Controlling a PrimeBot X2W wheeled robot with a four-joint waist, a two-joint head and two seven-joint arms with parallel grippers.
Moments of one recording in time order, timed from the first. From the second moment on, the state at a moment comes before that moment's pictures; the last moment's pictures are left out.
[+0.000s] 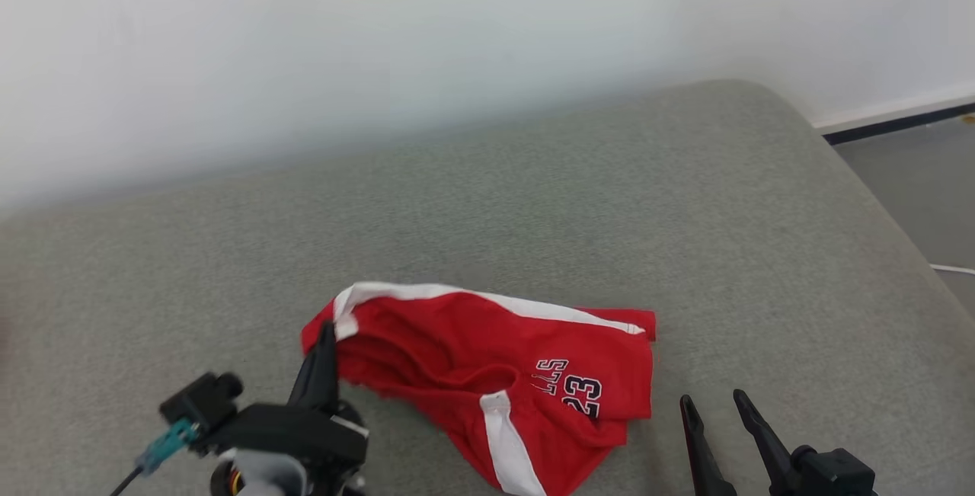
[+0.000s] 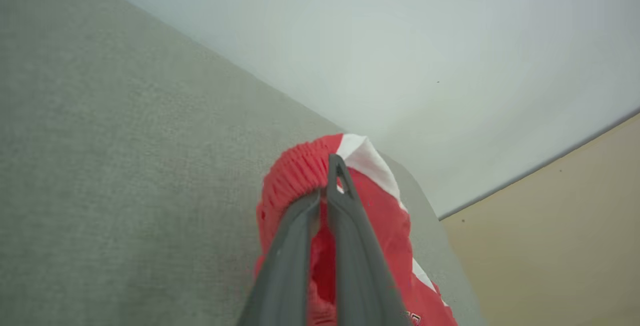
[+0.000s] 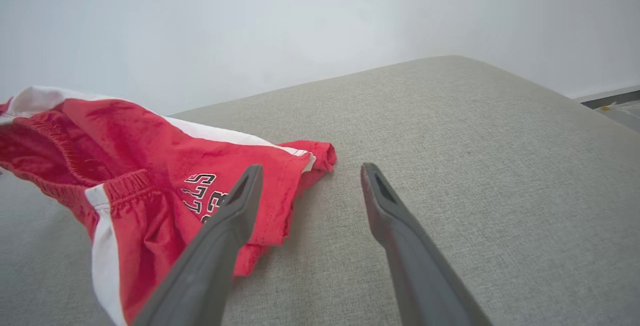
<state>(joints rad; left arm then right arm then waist) -0.30 0.16 -0.40 0.41 -1.10 0.02 -0.26 0.02 -0.09 0.15 0.28 0.26 0.13 -0.25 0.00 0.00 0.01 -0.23</state>
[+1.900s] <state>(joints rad) 0.22 0.08 -0.06 0.08 -0.22 -0.12 -0.26 0.06 -0.11 0.11 0.24 0.27 0.13 -0.21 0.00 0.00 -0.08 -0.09</state>
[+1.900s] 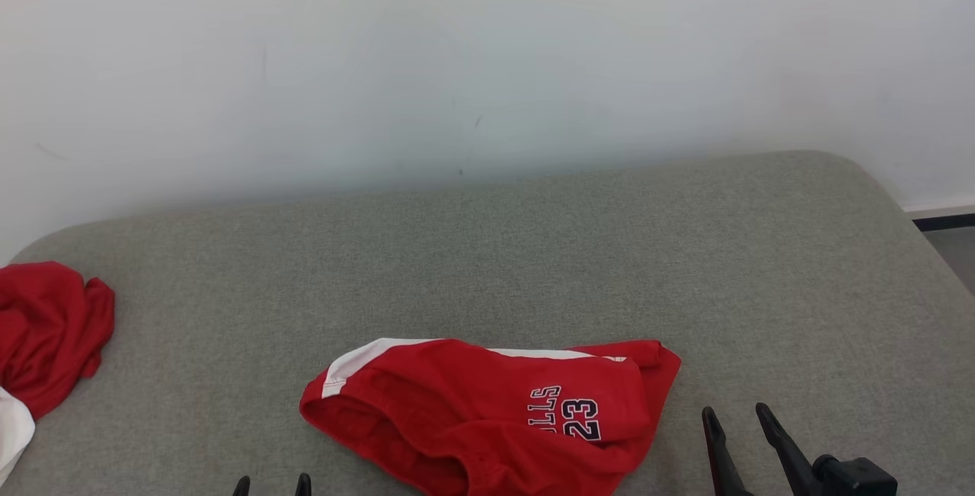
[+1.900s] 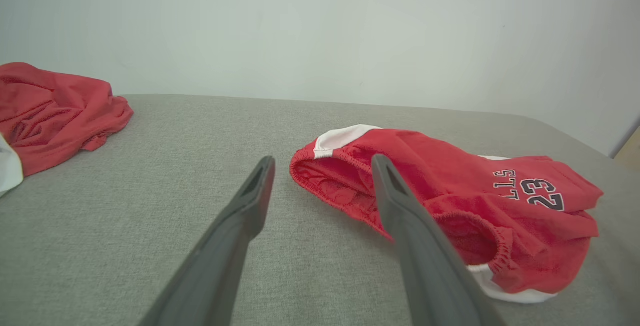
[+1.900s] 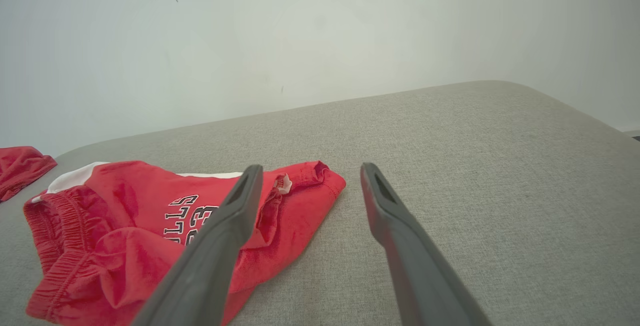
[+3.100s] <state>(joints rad) 0.20 0.06 -0.08 0.11 -0.25 -0.13 -0.26 -0.08 -0.10 0.15 0.29 0.37 0.13 0.11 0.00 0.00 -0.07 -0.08</state>
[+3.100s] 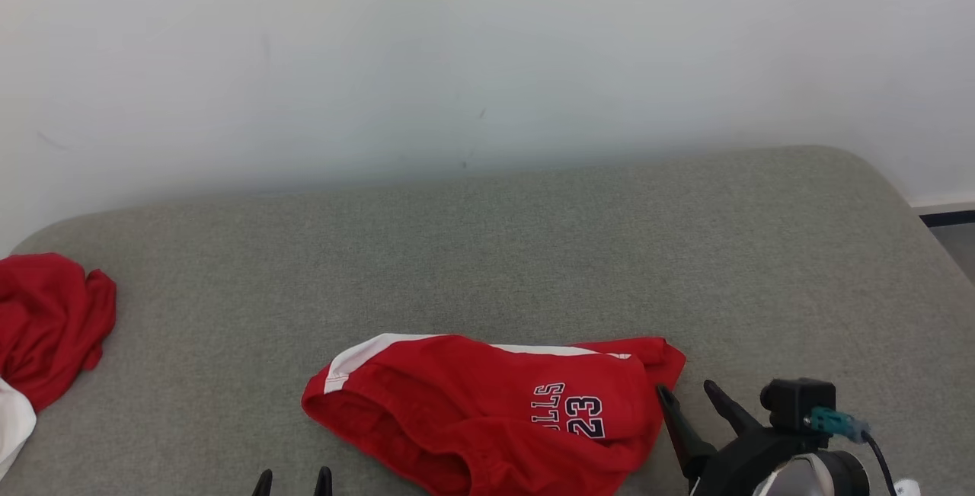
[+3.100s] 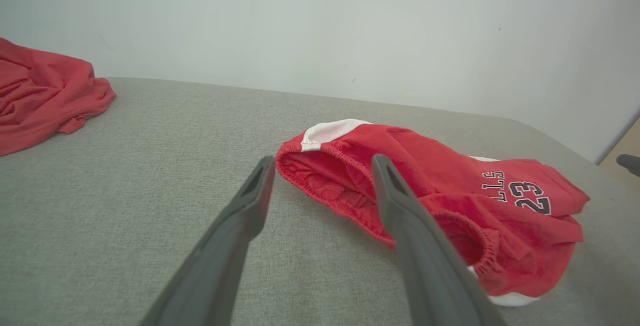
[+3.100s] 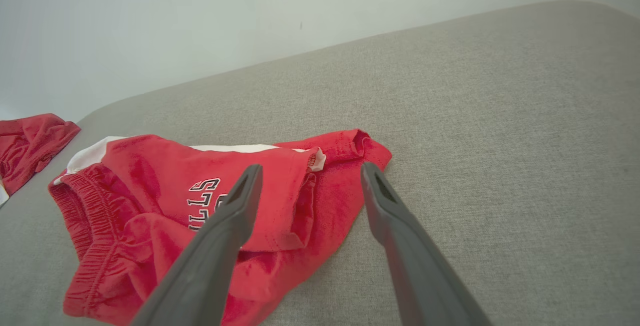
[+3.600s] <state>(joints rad) 0.19 0.07 -0.12 0.12 -0.26 -0.13 -0.26 -0.29 -0.08 0.11 0.49 0.42 0.13 0.41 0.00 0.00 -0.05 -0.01</state>
